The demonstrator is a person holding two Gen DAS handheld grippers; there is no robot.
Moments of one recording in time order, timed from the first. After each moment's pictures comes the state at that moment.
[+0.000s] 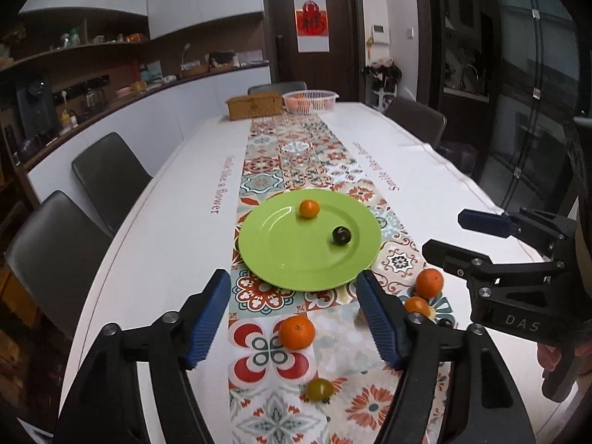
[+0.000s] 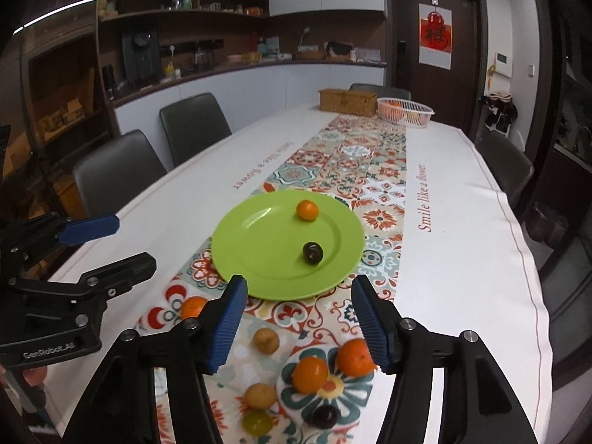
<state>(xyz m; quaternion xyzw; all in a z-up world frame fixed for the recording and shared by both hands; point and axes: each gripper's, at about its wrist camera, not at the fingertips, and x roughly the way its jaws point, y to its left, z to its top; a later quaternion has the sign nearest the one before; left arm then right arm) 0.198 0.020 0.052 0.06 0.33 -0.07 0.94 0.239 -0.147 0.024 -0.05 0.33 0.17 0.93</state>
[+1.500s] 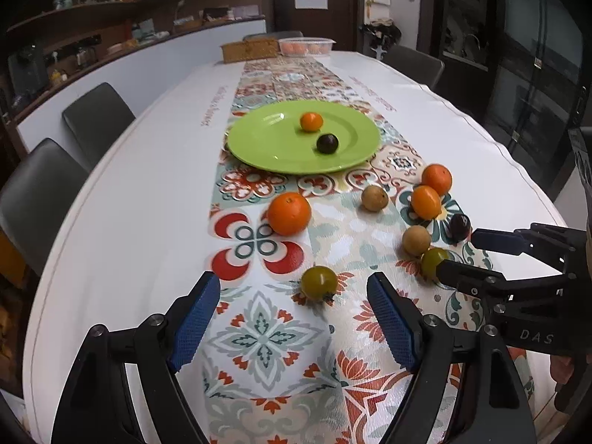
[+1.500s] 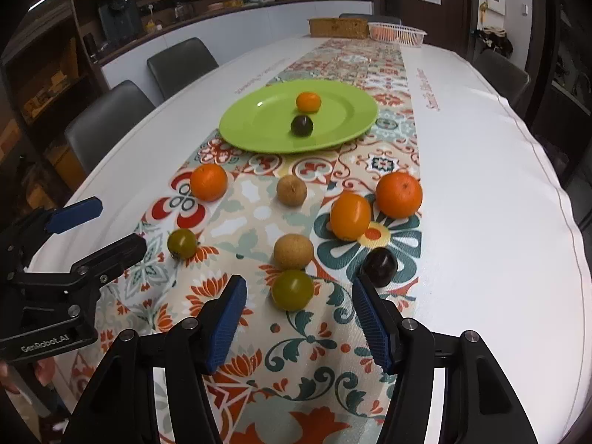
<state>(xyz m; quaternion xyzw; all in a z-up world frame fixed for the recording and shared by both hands) 0.164 0.032 -0.045 0.05 0.42 -0.08 0.90 0.188 -0.141 -0.073 -0.02 0.45 0.15 0.88</state>
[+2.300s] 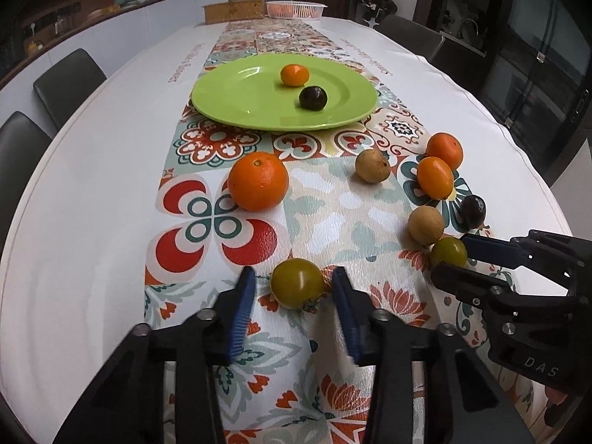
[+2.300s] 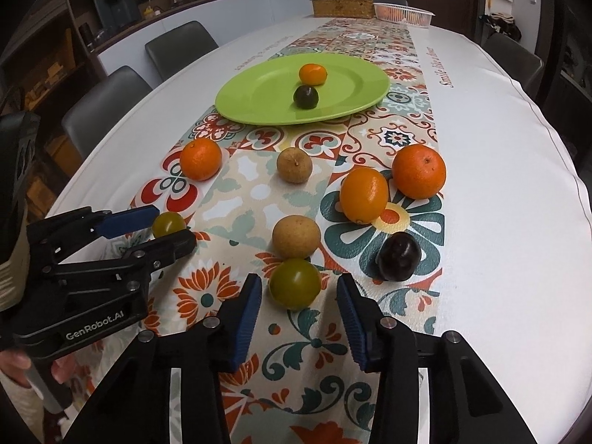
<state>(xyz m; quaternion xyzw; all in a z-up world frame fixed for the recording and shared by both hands) 0.196 0.022 -0.083 0.02 0.48 -0.11 0.87 0.200 -0.134 -0.095 -0.02 0.48 0.16 0.86</state>
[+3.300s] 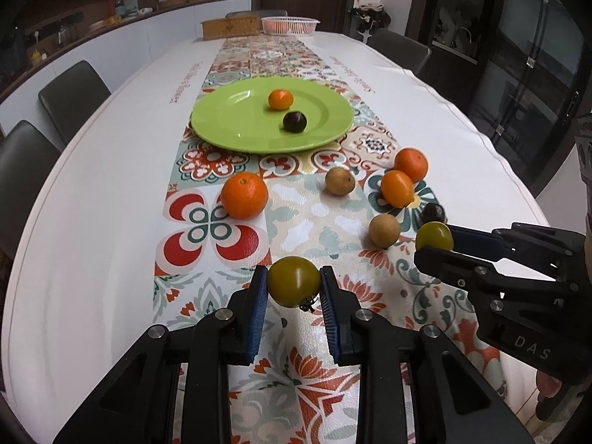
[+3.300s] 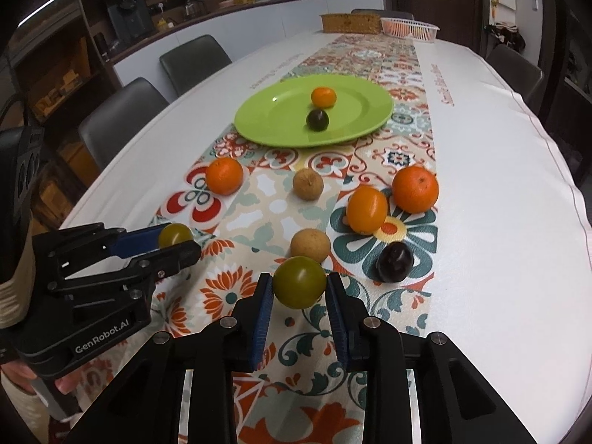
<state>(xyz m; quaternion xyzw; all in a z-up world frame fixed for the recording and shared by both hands) 0.167 0.013 -0.046 0.02 0.45 -0.11 0.88 0.184 -0.141 -0.066 0.00 0.45 0.18 0.88</state>
